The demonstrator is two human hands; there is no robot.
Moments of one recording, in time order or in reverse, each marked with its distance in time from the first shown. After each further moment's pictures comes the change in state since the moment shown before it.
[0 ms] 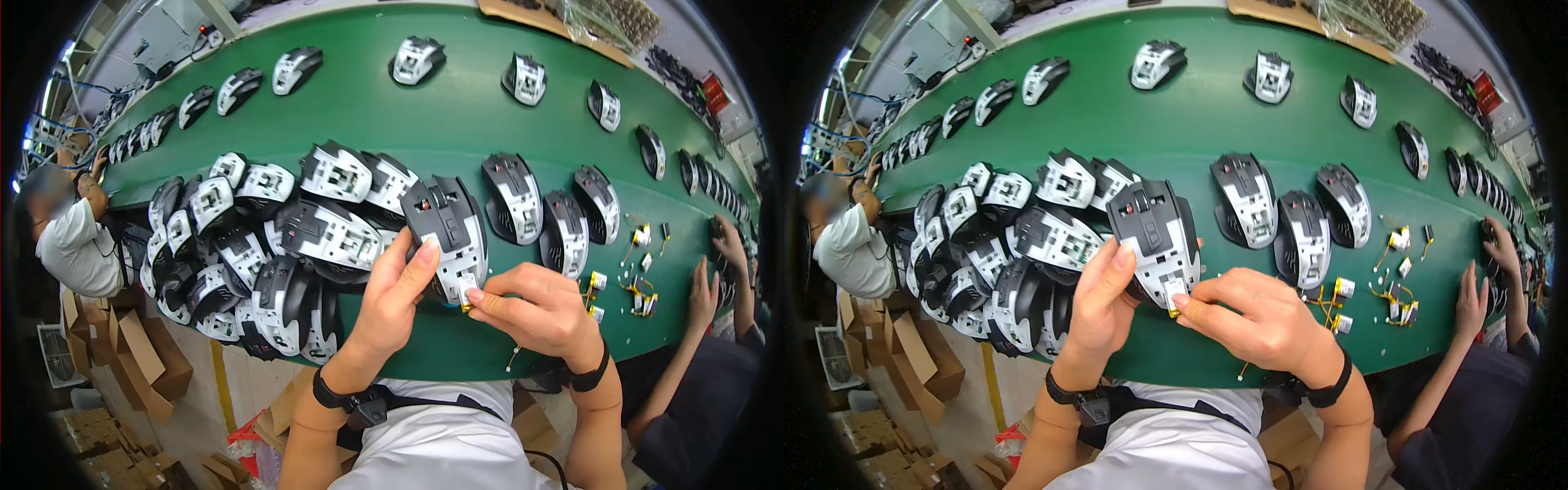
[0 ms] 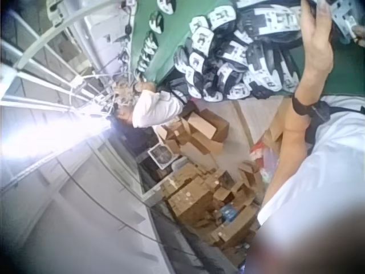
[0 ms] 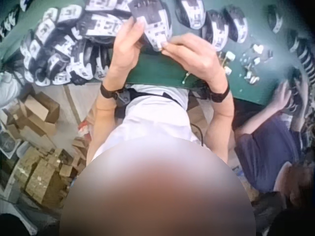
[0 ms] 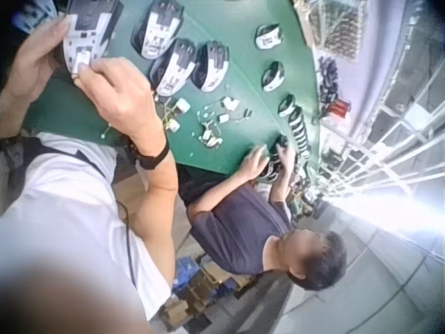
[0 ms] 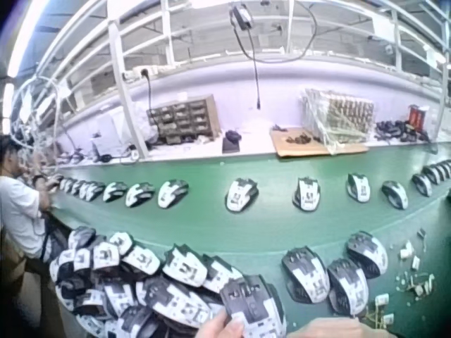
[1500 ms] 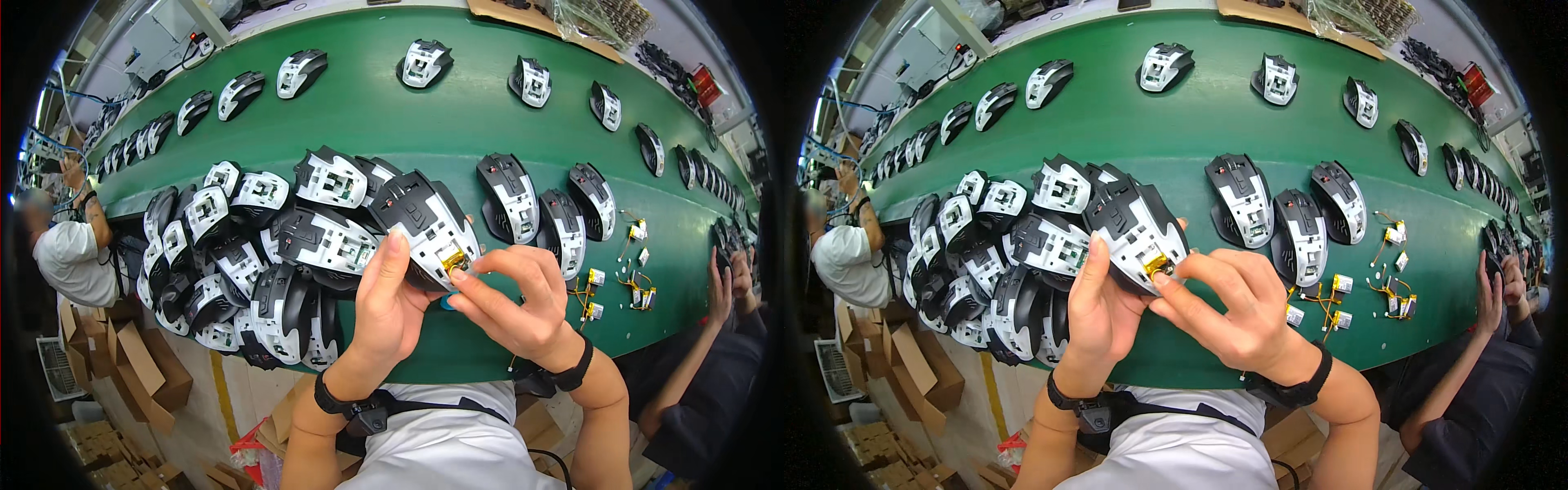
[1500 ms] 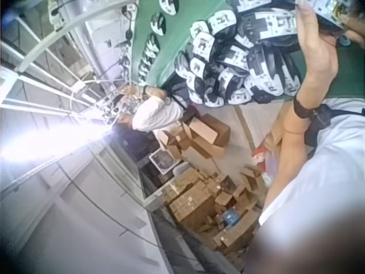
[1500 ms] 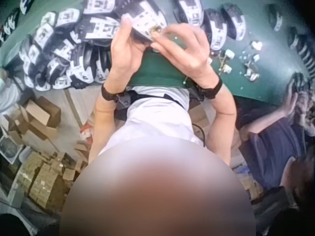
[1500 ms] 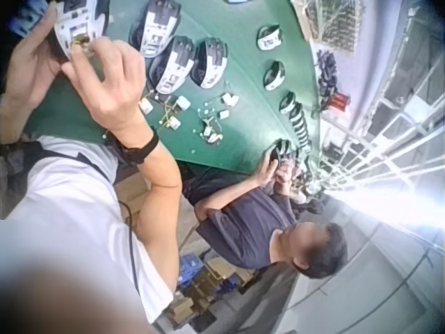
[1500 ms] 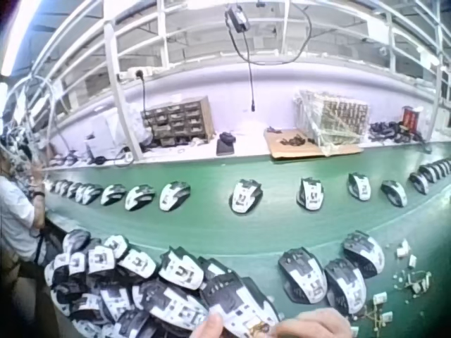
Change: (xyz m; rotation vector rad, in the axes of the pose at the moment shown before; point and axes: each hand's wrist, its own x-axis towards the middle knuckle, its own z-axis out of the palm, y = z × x) left_hand -0.002 0.001 0.010 -0.327 0.101 0.007; right_hand 0.004 -0.007 0.026 -0.304 0.246 -0.014
